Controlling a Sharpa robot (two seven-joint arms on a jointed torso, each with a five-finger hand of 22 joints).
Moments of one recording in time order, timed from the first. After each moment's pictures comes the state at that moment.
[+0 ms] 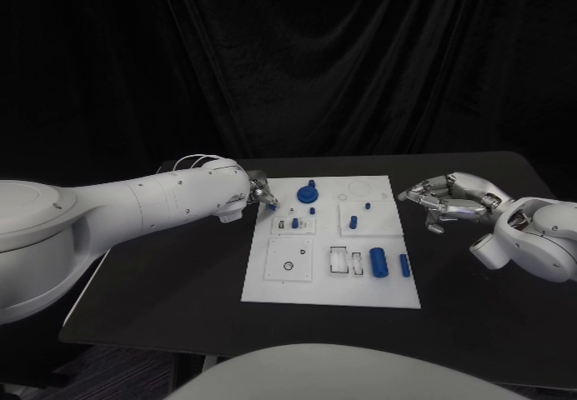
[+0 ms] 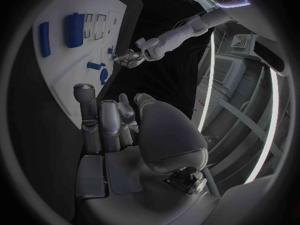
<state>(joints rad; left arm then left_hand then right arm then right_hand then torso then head) 1.18 -0.56 -0.21 0.97 -1.03 0.01 -0.31 1.06 0.03 0.43 -0.01 0.49 0.93 0.05 0.23 1.19 1.46 -0.02 1.57 1.31 1.47 -0.07 1.58 1.31 0.05 1.45 0.04 1.44 1.31 1.27 -0.95 -0.25 1.45 -0.52 -0.03 0.25 1.36 0.10 0.14 0.29 0.45 0.75 0.17 0.32 0.18 1.02 0.09 1.37 1.16 1.33 0.03 1.30 1.26 0.14 1.20 0.14 0.81 1.31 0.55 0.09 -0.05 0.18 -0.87</state>
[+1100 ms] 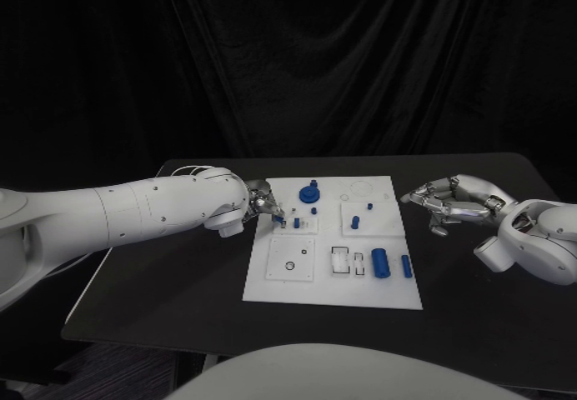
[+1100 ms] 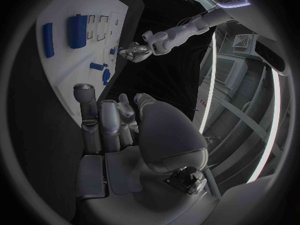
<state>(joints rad) 1.19 -0.70 -0.21 1.25 -0.94 -0.05 -0.35 1.04 0.02 0.49 -0.01 0.36 0.94 0.06 0.23 1.20 1.46 -0.02 1.57 1.31 1.47 -0.07 1.57 1.31 0.05 1.45 0.04 1.43 1.31 1.26 -0.96 -0.25 1.45 -0.52 -0.03 0.23 1.36 0.10 0.14 0.29 0.45 0.75 0.17 0.33 0.18 1.01 0.09 1.37 1.16 1.33 0.03 1.30 1.26 0.14 1.20 0.14 0.81 1.31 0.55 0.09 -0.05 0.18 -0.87</state>
